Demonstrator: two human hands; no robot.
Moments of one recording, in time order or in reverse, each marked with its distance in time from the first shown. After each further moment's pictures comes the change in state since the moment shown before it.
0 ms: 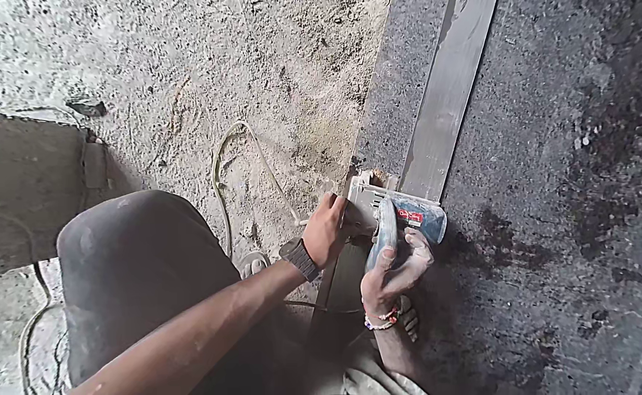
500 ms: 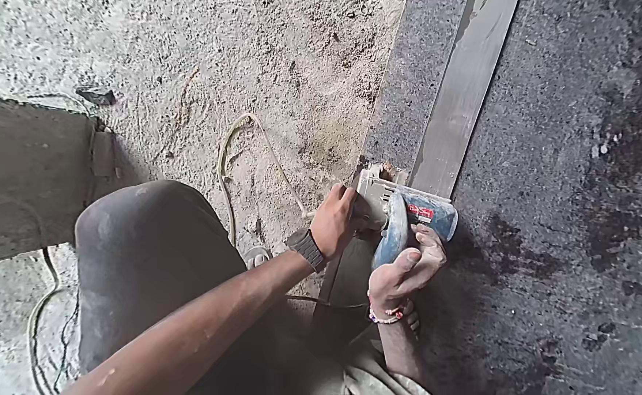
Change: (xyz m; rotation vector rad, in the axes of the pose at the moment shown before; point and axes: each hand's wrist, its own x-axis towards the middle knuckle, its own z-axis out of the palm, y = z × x) left_hand 0.014 0.006 -0.008 0.012 -0.017 -0.031; right_hand 0.016 -0.001 0.007 0.097 0.032 -0.050
